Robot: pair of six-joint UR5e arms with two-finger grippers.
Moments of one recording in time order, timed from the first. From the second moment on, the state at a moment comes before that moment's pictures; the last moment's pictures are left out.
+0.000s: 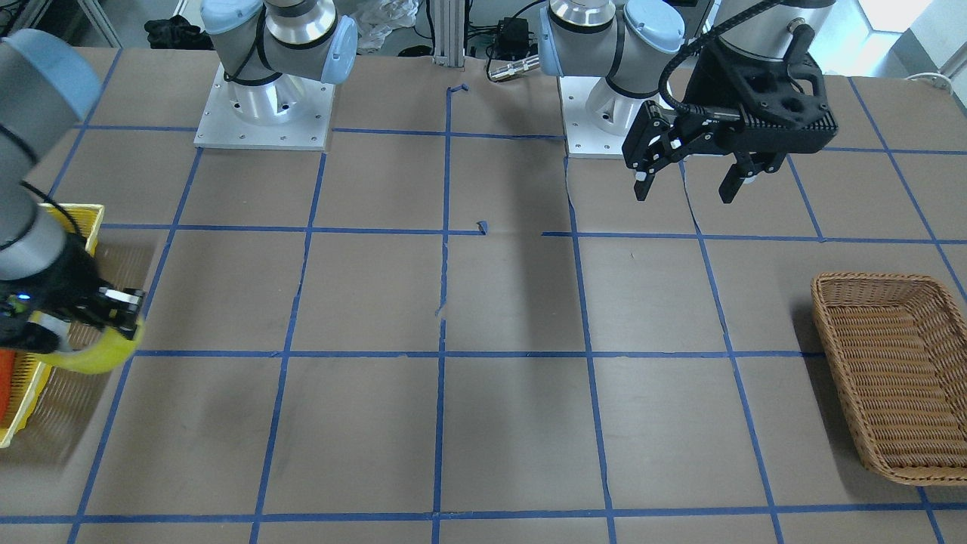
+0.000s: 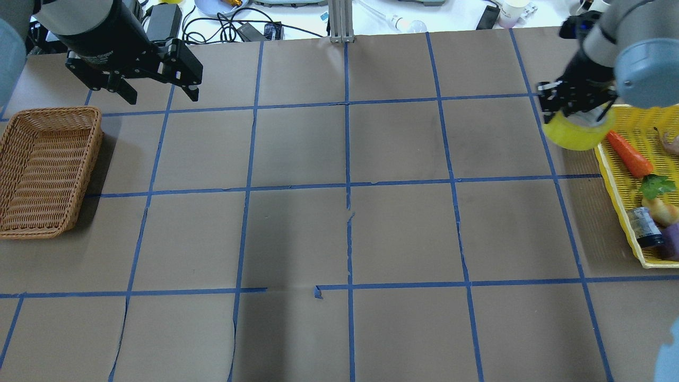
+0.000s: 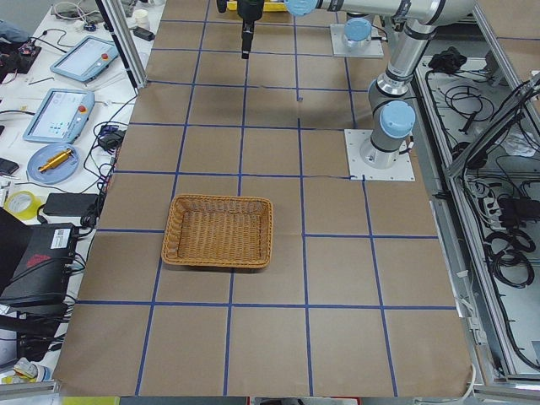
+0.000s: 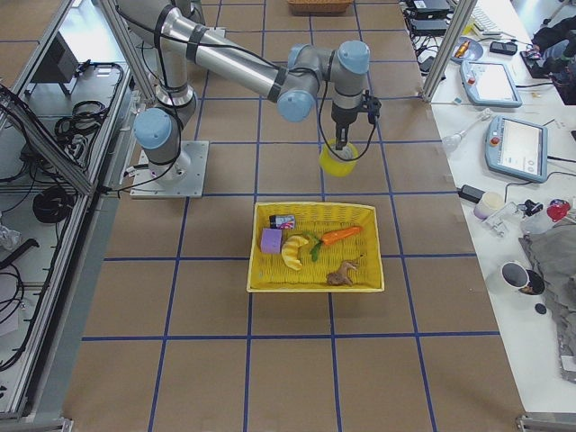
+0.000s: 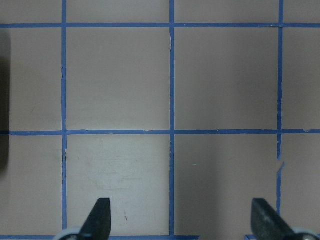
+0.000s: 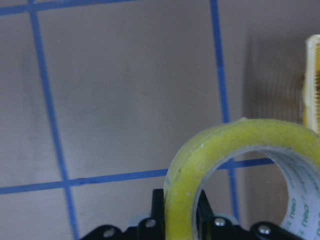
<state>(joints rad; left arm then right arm) -1.55 -1.56 -1.51 -1.51 1.56 0.01 1.39 -1.32 1.67 -1.98 -1.58 -0.05</state>
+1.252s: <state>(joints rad) -1.55 -1.55 -1.51 -1.51 1.57 0.02 1.98 -0.97 1.54 -2.26 -1.61 0.93</state>
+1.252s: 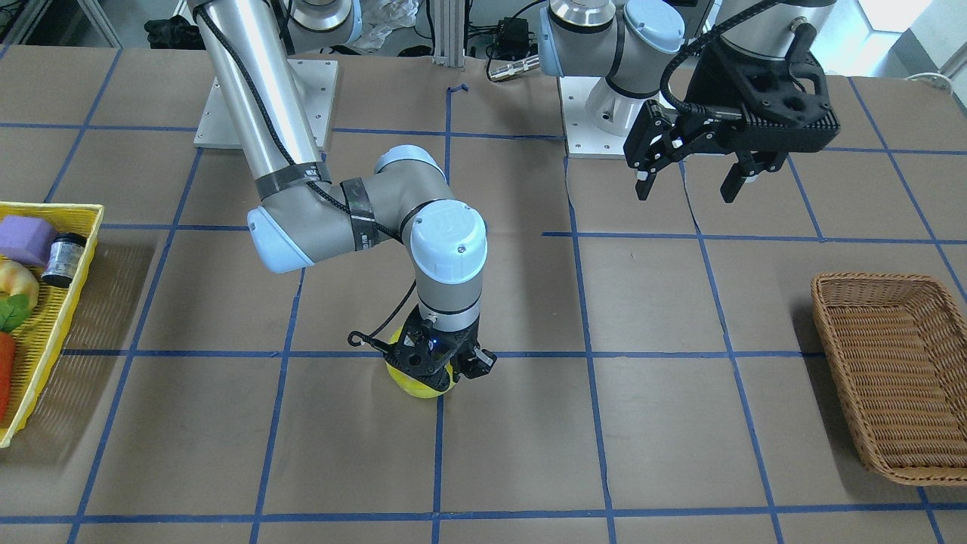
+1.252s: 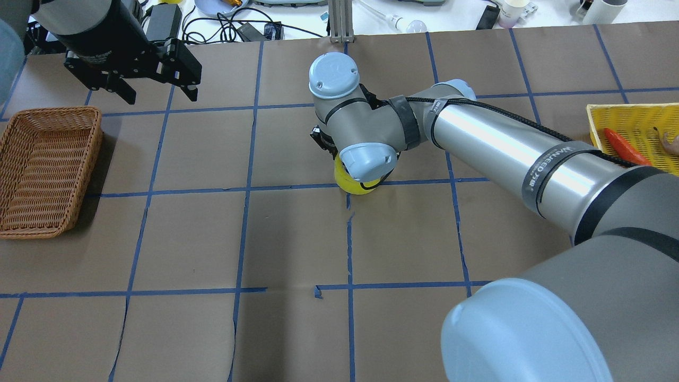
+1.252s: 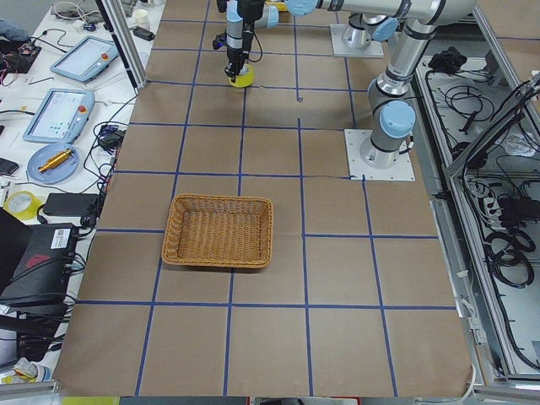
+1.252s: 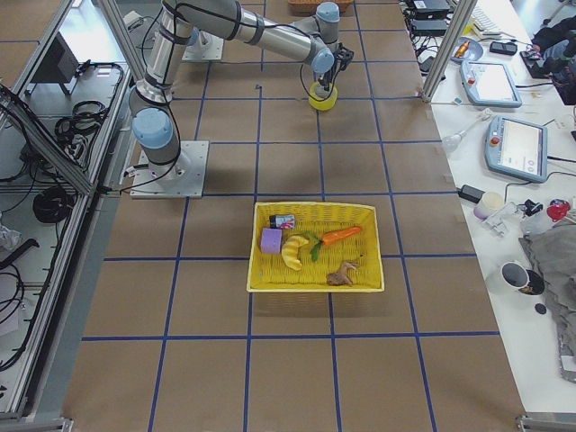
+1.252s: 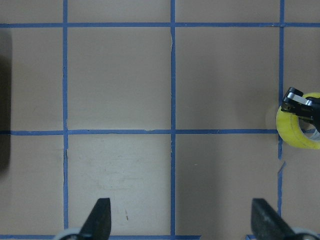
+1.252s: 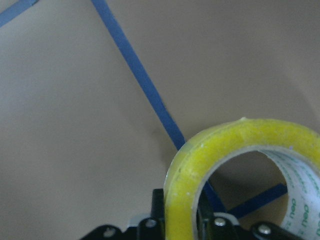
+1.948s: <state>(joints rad) -1.55 -1.56 -1.50 -1.51 1.56 0.02 2.01 -0.96 1.54 -2.28 -1.61 0.94</state>
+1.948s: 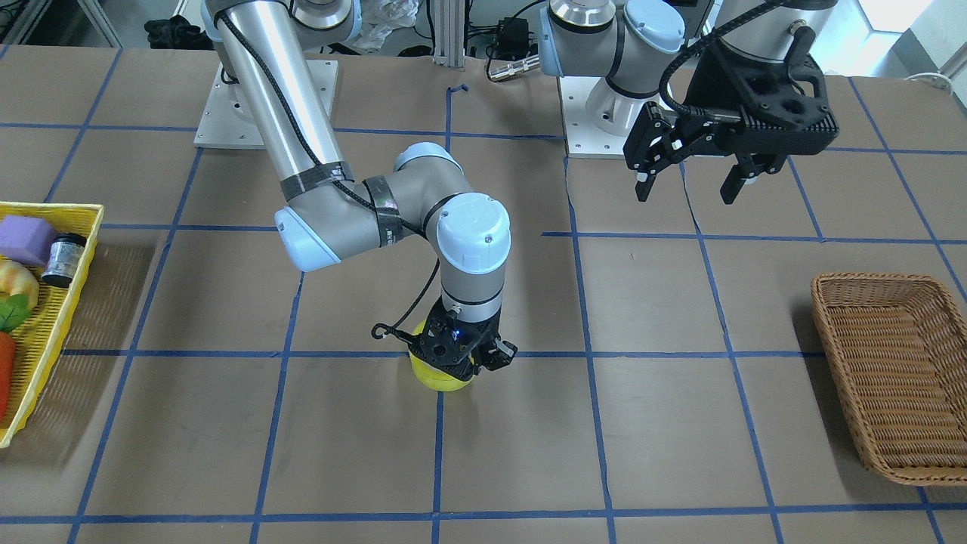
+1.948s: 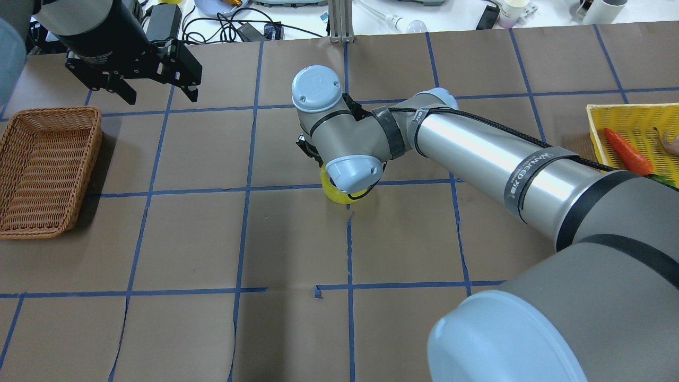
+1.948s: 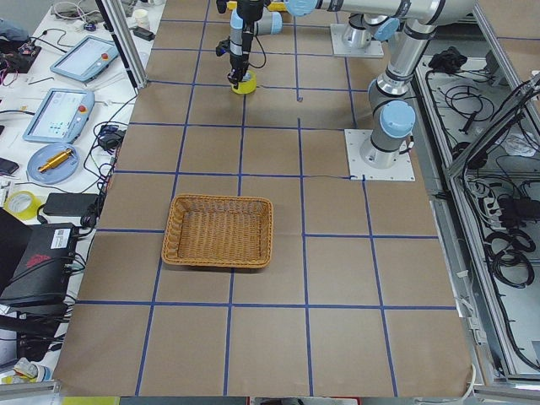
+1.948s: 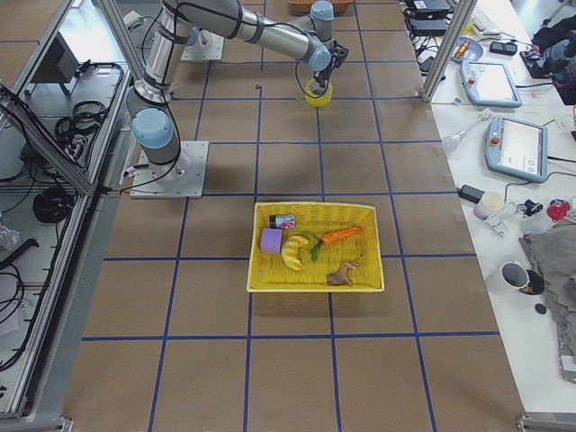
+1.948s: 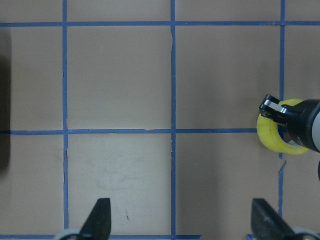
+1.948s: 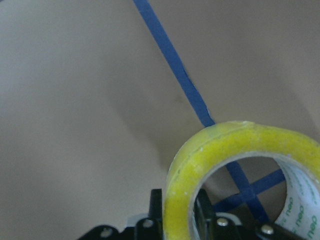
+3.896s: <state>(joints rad) -1.87 -2.08 -1.73 -0.87 1.50 -0.32 1.57 -1.49 1.55 -1.56 -1.60 0.13</state>
